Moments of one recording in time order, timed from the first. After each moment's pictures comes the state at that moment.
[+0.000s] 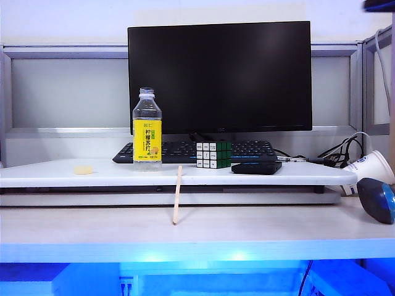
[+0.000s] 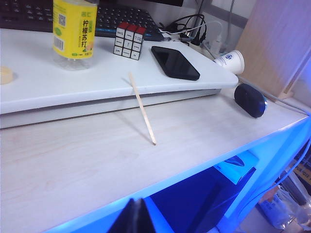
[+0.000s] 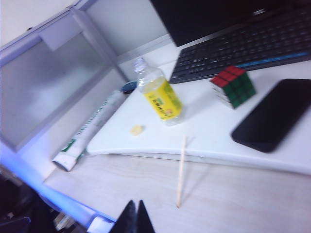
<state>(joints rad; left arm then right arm) 0.02 0.00 0.02 -0.17 0.69 -0.15 0.05 0.55 0.43 0.07 -0.64 0.50</state>
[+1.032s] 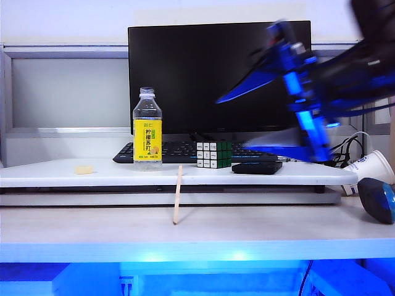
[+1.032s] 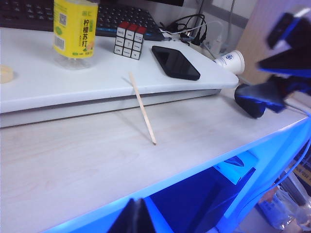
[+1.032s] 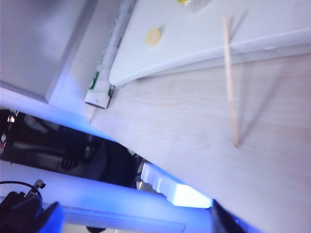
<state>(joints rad) 0.02 0.00 0.02 -0.17 0.69 -0.16 0.40 1.44 0.56 0.58 -0.65 0.79</state>
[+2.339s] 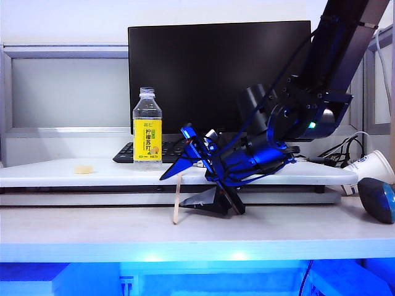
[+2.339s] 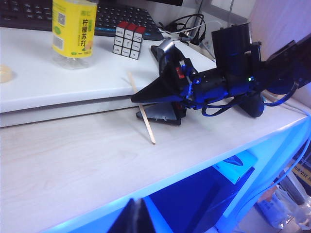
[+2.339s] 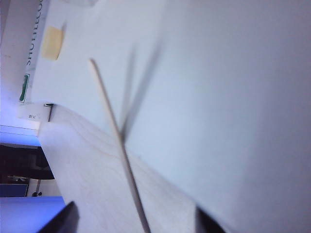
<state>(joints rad) 0.02 0.00 0.02 -0.17 0.69 -0.16 0.47 2.15 1.16 0.50 -0.62 0.79</state>
